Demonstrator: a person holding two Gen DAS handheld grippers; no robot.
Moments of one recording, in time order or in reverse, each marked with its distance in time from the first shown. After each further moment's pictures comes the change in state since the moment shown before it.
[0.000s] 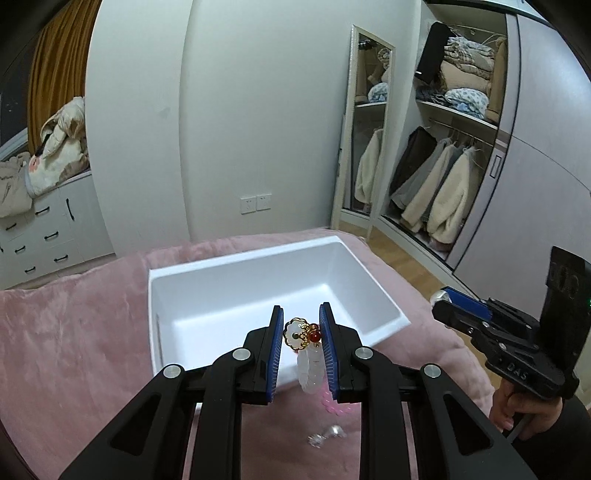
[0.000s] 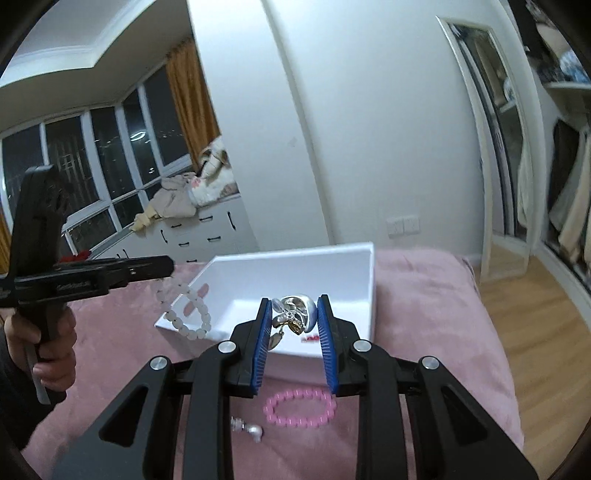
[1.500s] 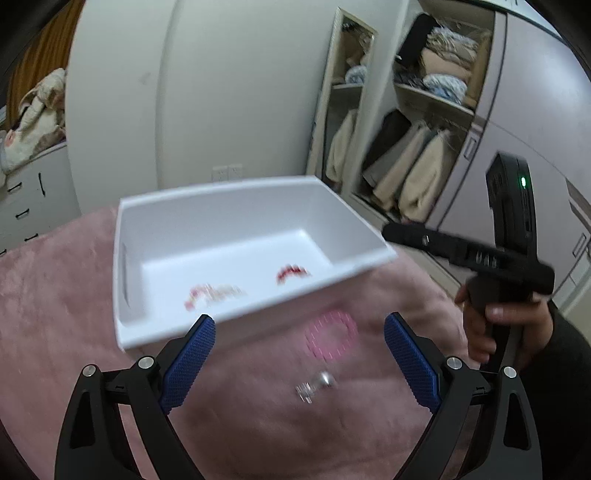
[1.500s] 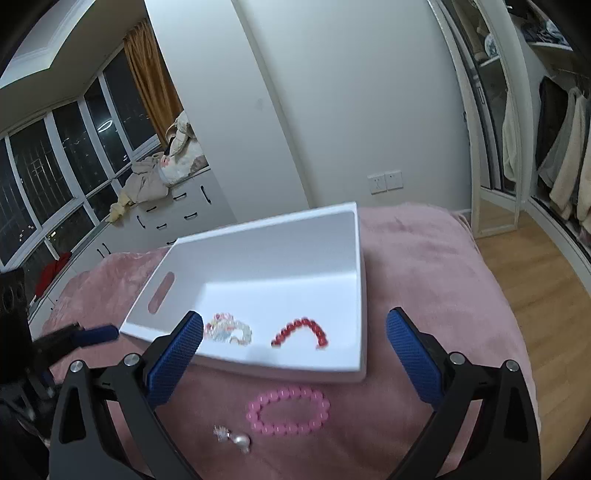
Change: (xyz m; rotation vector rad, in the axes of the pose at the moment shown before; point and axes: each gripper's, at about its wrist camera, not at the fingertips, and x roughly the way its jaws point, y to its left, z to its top) left arm 0.017 0.009 -0.077 0.004 0.079 -0.145; right arm 0.059 -0.025 -0.007 0.140 0.163 -0.068
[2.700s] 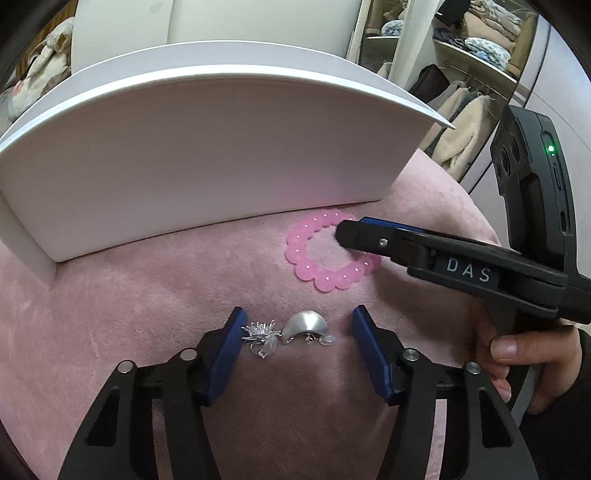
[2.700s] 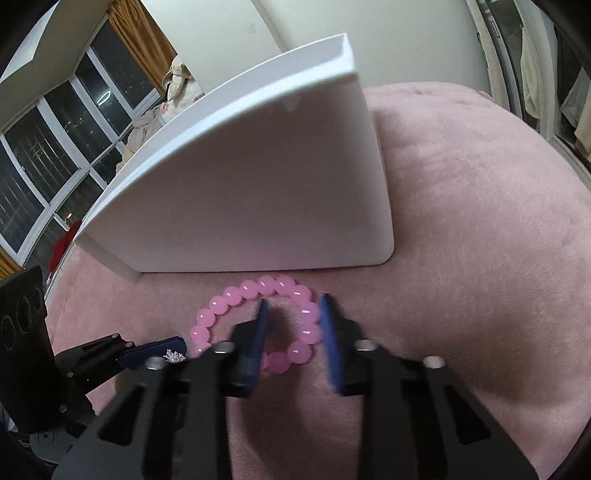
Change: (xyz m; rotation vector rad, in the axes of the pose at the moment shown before) left arm 0.127 -0.031 -0.078 -0.107 0.187 0.093; right arm 0.078 -0.031 -0.078 0.055 0.238 0.089
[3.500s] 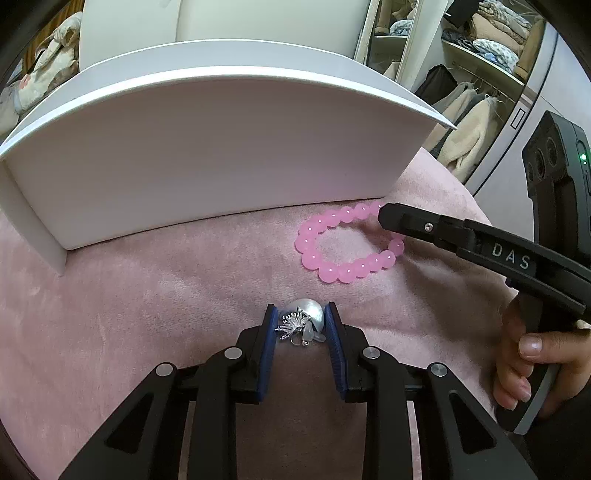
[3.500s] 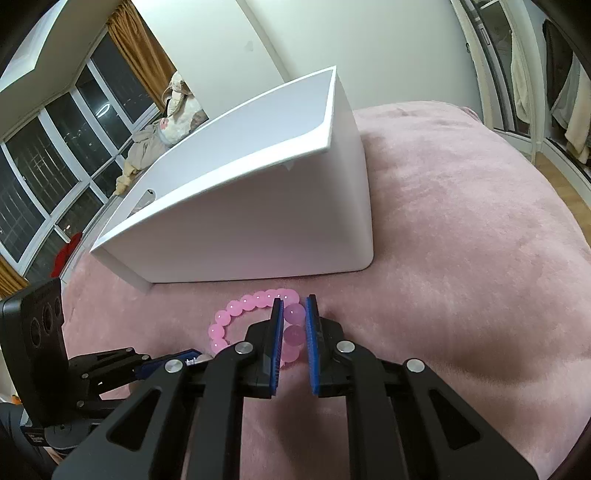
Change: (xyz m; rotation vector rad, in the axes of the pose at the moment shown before) left arm -0.001 -0.011 0.004 -0.028 0.012 0.017; right arm -0.032 0.002 -0.008 0.013 -0.064 -0.007
